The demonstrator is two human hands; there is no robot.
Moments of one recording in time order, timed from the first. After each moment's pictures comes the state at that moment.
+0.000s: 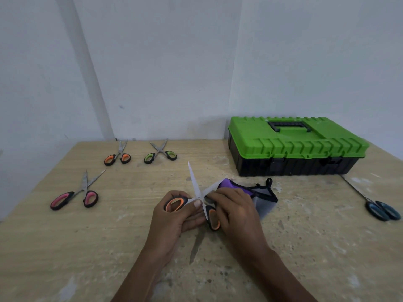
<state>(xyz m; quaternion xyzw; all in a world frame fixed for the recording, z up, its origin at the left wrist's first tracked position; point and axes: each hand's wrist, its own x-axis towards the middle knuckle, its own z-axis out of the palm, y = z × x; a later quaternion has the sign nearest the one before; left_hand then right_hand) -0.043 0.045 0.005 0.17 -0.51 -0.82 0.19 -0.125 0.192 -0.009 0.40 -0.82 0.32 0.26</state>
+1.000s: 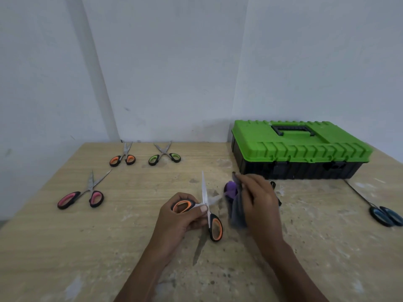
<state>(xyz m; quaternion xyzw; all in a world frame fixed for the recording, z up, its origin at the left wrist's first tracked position) -0.043 0.040 0.005 0.17 -0.57 -0.79 0.17 -0.150 0.208 0.008 0.28 -0.82 0.41 0.27</state>
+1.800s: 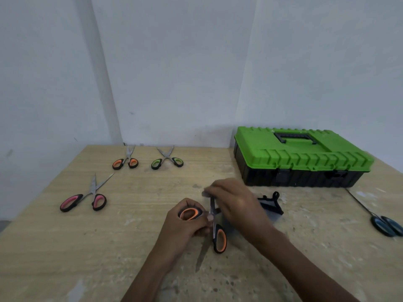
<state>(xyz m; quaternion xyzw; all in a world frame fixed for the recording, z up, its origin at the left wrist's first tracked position) -0.043 0.038 0.005 0.15 -0.63 -0.75 0.15 -0.148 0.177 0.036 0.52 -0.77 0.26 0.25</state>
